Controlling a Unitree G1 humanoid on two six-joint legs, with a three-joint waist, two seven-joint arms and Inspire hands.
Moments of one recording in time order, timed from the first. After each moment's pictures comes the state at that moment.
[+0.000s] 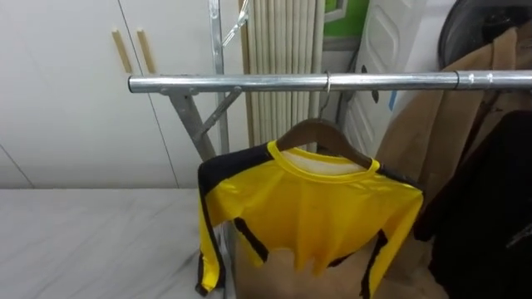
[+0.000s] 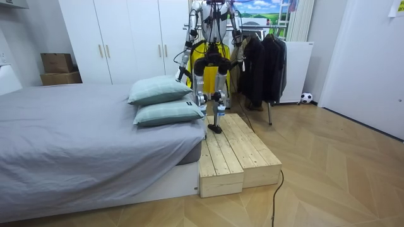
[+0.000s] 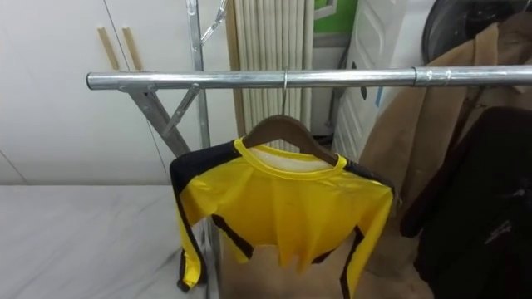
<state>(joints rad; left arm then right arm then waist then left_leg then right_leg) 0.24 0.18 0.23 1.14 0.08 -0.01 0.10 0.22 -0.23 -0.12 0.97 0.33 -0.04 0.08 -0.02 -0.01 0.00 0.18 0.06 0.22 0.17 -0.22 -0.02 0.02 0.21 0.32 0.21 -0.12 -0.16</state>
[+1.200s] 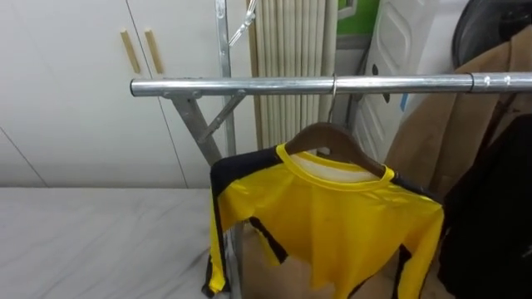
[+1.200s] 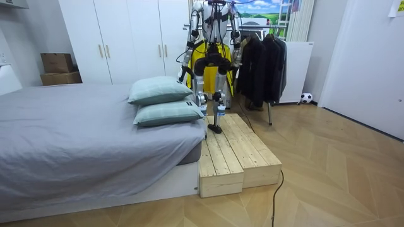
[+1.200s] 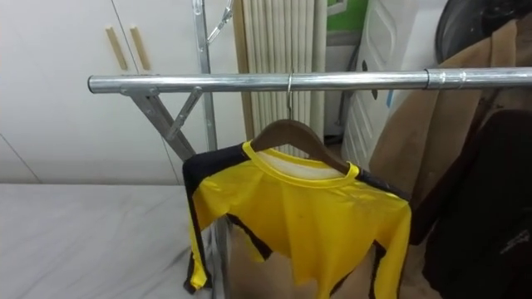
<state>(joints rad) 0.20 0.15 0.19 1.16 0.07 -0.07 0.05 0.21 -0.20 -0.04 1.18 0.44 -0.04 0.21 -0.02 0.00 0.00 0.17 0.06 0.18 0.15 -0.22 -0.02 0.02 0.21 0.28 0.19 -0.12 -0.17</state>
